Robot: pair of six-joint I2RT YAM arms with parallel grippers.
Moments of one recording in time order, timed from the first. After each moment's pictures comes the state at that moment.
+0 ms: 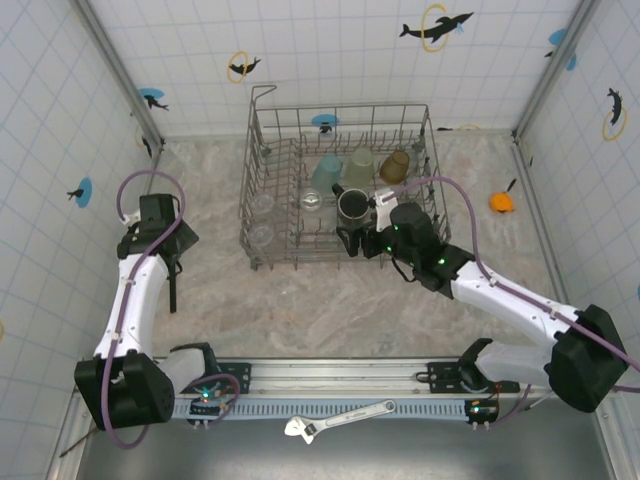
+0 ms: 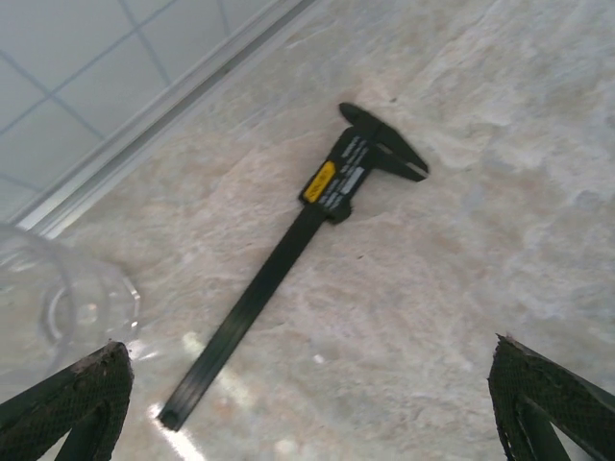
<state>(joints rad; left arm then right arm) 0.10 1.11 0.92 -0.86 -0.34 -0.56 0.75 1.18 0.77 -0.03 -0.02 0.32</state>
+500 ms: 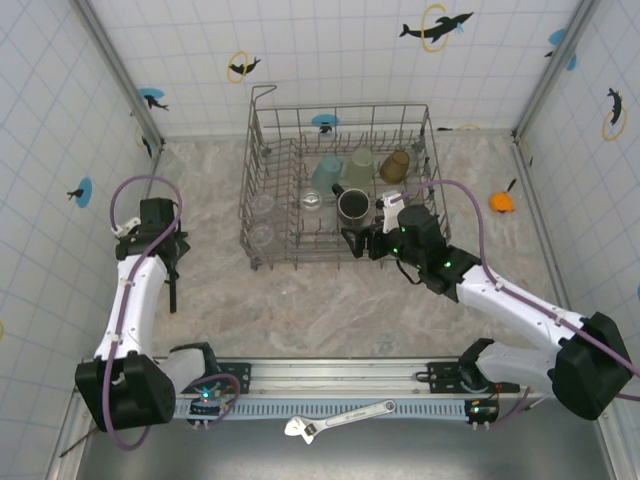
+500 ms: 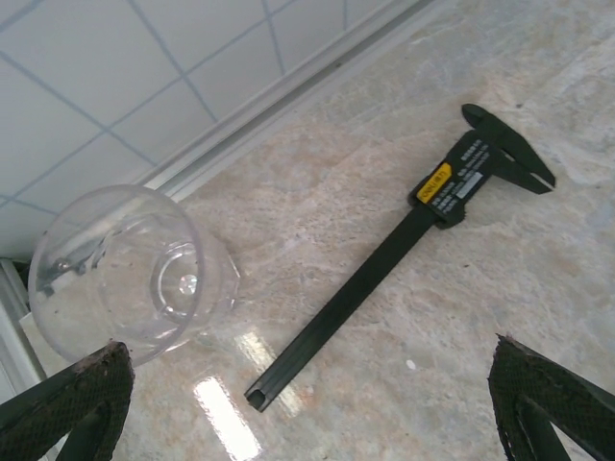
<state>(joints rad) 0.11 1.10 0.91 -0.95 -0.48 -0.64 0.72 1.15 0.73 -0.02 -0.05 0.36</state>
